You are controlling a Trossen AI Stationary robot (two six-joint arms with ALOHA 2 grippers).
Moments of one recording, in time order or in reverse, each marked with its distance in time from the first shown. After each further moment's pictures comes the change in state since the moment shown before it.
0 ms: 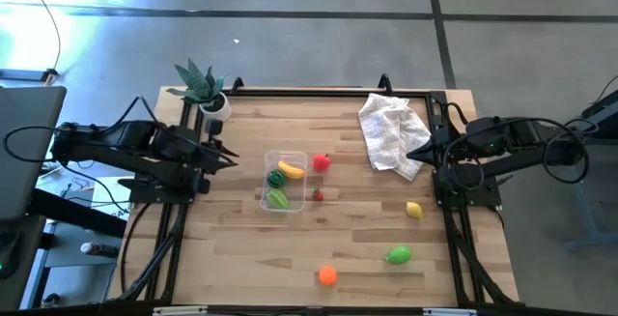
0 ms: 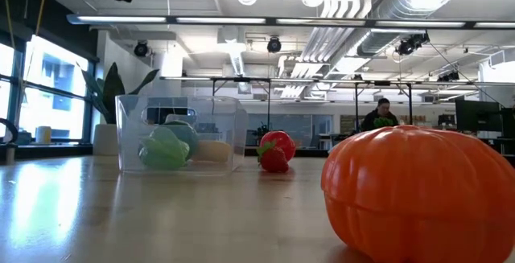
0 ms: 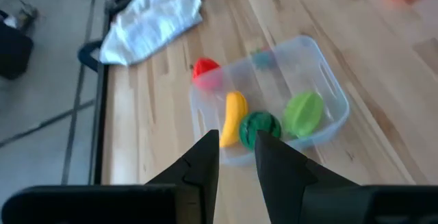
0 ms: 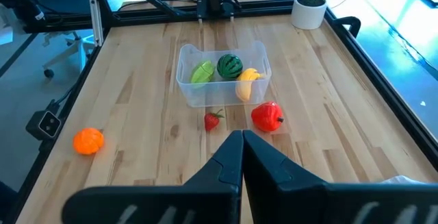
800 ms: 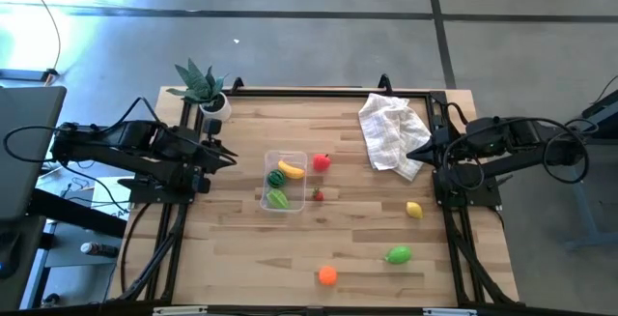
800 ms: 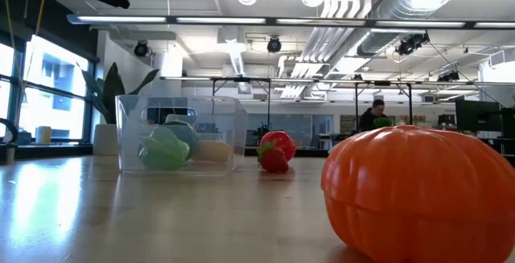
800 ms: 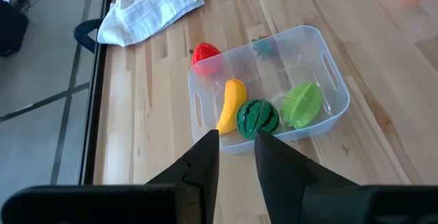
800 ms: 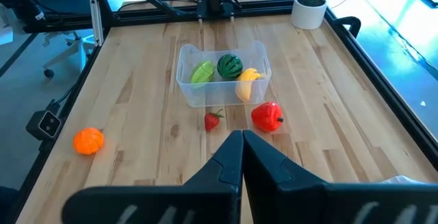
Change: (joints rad) left arm 0.000 0.003 0.000 -0.034 -0.015 -0.061; right arm 0.000 0.000 0.000 0.000 0.000 0.000
